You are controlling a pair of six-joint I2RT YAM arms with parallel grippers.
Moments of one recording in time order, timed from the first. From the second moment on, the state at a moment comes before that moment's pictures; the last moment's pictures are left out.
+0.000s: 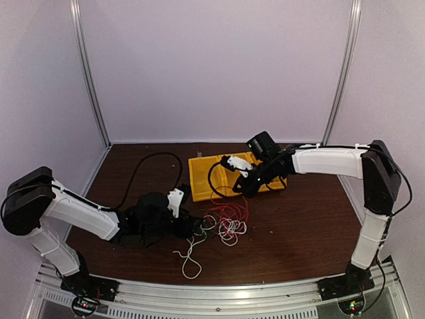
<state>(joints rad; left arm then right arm) -1.00 1.56 0.54 0.52 -0.15 -0.36 0.69 1.90 1.36 -0.43 -0.25 -0.27</state>
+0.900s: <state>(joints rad) -1.01 1.74 0.83 0.86 -0.15 -0.05 0.74 1.56 1.62 -0.60 -0.49 -0.33</state>
